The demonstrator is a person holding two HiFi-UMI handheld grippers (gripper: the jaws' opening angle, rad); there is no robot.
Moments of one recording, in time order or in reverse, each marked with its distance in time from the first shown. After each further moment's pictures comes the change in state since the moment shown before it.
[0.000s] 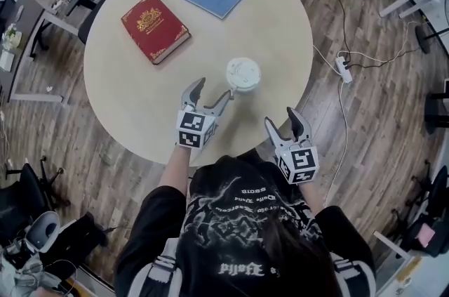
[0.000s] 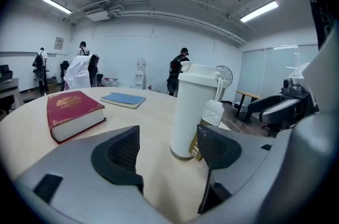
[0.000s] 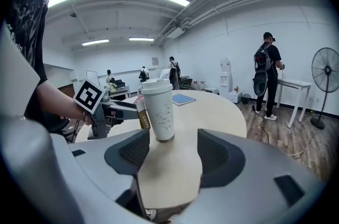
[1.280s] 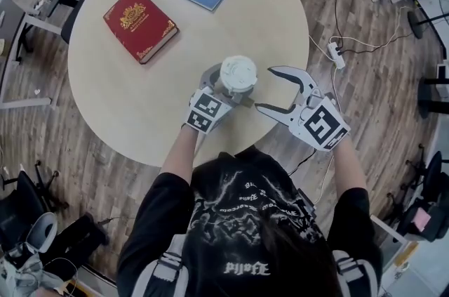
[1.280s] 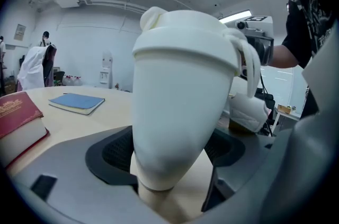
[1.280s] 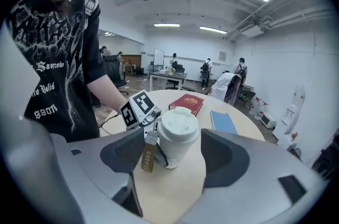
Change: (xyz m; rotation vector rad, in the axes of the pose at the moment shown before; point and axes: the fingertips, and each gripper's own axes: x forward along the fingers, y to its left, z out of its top) left arm 0.076 -0.056 0.007 0.125 0.013 -0.351; right arm 0.041 0.029 0.108 -0.632 0.118 0.549
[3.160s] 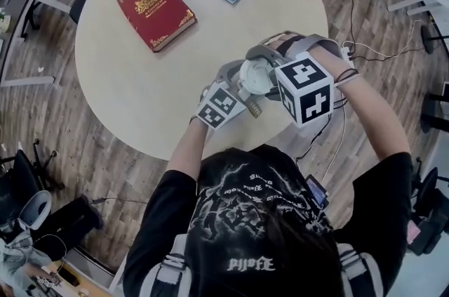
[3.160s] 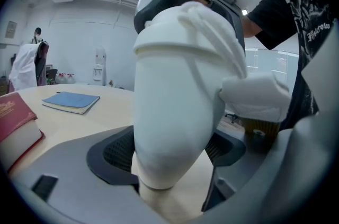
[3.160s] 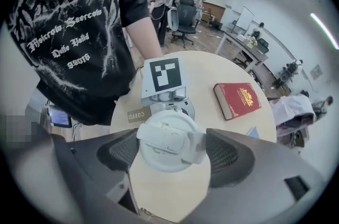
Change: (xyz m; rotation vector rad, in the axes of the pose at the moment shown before) left arm -0.001 0.005 -0.007 0.019 0.045 -0.065; right arm 0.075 -0.003 0.007 -0.695 0.487 0.520
